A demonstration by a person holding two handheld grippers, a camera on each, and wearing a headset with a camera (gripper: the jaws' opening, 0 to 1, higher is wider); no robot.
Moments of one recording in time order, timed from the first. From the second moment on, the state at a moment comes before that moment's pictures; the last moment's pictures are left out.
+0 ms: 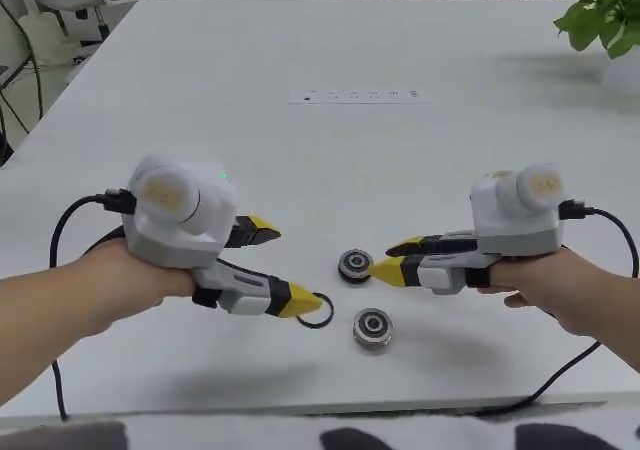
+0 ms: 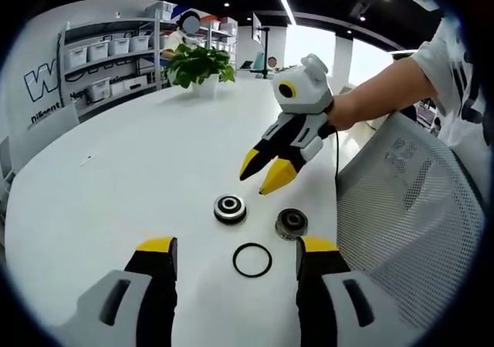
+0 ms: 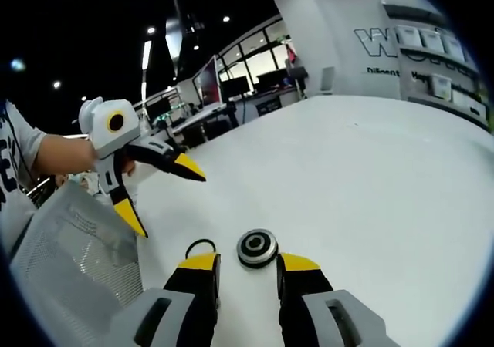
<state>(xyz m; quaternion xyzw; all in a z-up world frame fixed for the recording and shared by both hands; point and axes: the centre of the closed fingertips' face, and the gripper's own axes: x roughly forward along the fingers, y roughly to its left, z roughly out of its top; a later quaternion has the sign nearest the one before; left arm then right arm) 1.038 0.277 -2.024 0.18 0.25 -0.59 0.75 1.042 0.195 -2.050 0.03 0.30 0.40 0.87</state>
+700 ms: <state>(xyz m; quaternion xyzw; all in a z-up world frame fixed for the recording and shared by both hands) 1.049 0.257 -2.050 0.19 0.27 -0.59 0.74 1.039 0.190 -2.066 -0.01 0.31 0.40 0.86</state>
